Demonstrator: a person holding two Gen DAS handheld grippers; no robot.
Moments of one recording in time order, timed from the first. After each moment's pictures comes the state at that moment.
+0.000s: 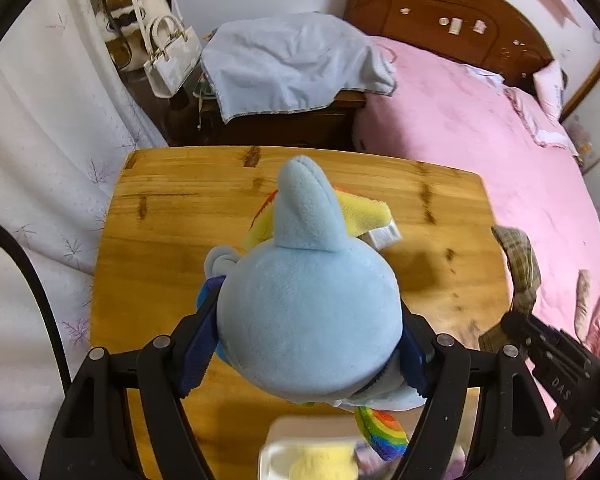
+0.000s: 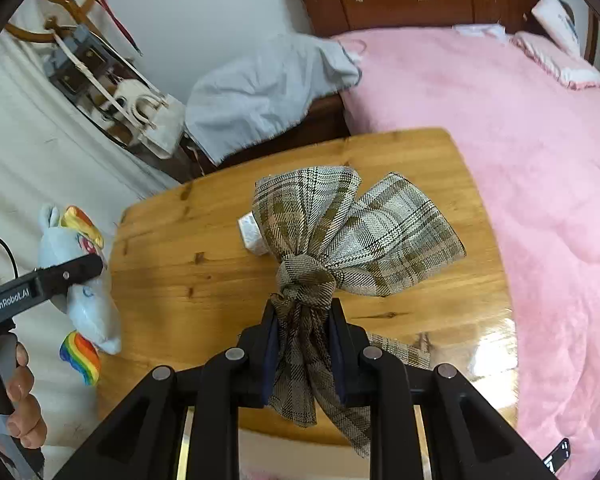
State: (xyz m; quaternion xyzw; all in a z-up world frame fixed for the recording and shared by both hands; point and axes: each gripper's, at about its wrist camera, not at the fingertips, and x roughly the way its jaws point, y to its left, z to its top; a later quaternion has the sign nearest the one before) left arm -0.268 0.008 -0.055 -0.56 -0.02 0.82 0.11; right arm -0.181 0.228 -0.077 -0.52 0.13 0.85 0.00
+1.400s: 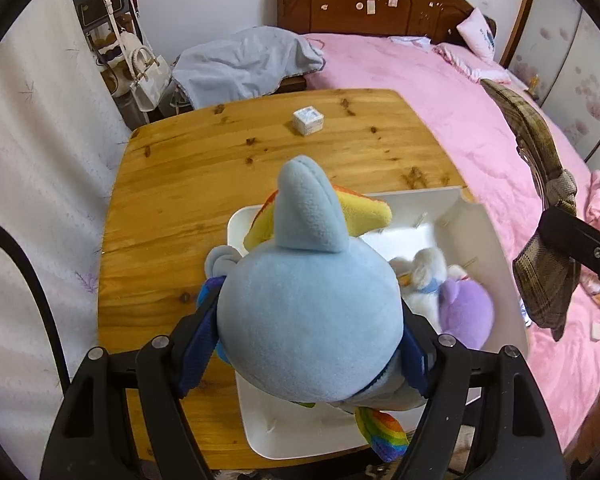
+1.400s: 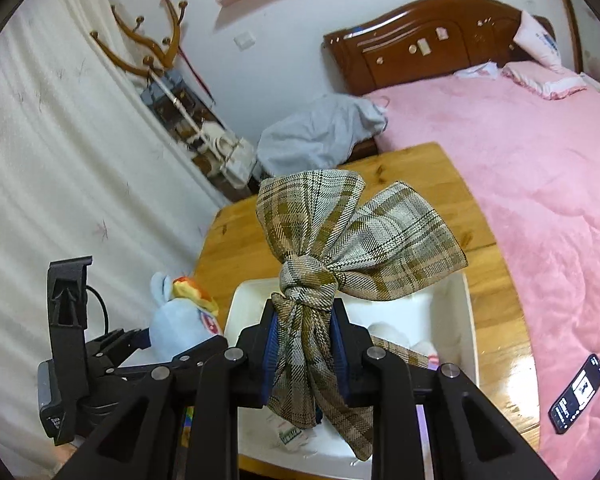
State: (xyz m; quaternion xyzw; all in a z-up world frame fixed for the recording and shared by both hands) left arm -0.035 -0.002 -0.063 -0.50 0.07 0.85 0.17; right arm 0.050 0.170 -0.017 -0.42 0.17 0.89 -0.06
